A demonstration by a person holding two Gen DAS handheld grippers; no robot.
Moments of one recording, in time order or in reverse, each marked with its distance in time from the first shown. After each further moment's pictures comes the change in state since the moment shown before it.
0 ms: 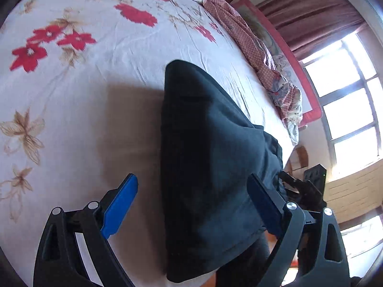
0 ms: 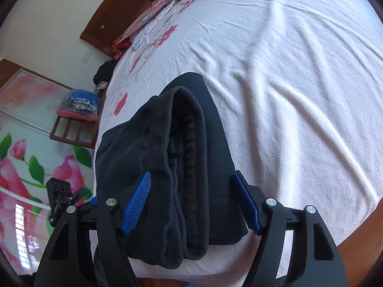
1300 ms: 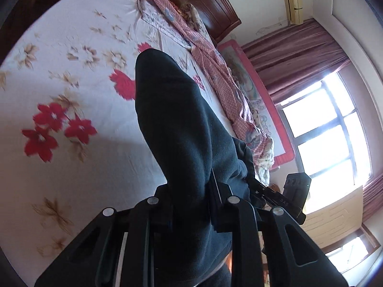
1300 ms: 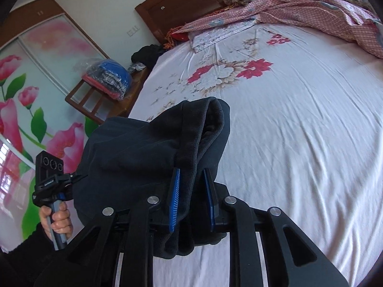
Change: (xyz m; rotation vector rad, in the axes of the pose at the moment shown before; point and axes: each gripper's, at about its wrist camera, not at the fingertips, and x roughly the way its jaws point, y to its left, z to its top) left arm -0.088 0.002 0.075 -0.059 -0.243 -0.122; right arm 0.061 0.178 0.098 -0.386 -0.018 0.042
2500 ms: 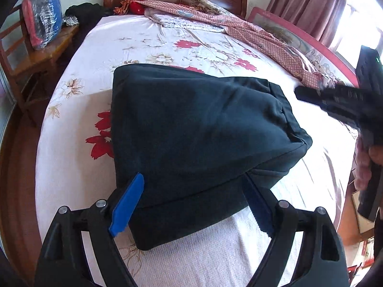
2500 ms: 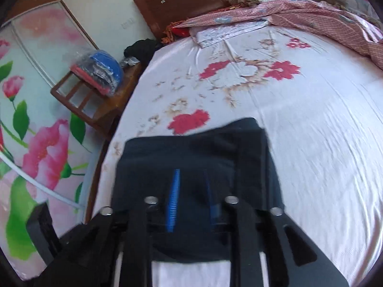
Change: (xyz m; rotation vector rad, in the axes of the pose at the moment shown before) left arm 0.012 0.017 -0.043 0.369 0.020 0.531; right arm 0.082 0.099 0.006 -0.034 -0.006 -0.113
